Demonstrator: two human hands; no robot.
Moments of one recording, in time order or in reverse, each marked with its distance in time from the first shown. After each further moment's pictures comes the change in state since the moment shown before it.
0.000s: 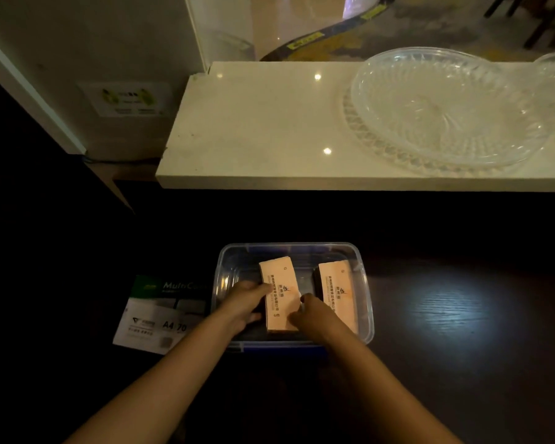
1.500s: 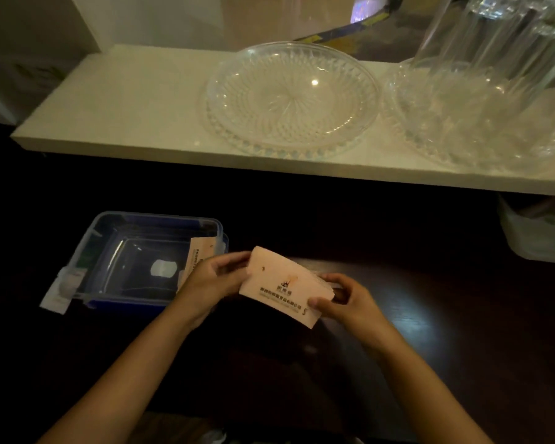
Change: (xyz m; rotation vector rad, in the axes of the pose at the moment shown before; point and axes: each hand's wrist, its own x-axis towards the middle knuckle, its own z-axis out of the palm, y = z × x) left_hand -0.090 -0.003 0.211 -0.016 -0.156 0.556; right_hand -0.076 0.243 -0.212 0.645 0.052 -0.393
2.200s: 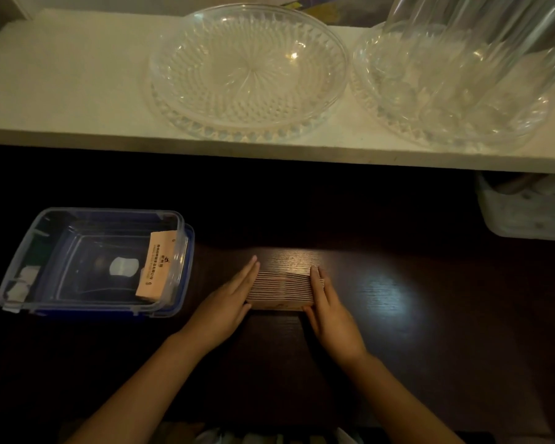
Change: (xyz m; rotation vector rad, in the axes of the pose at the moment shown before) left_hand 0.021 -0.086 0.041 1.080 -0.218 0.377; right_hand 0.020 0.095 -0.026 -0.999 0.216 -0.376
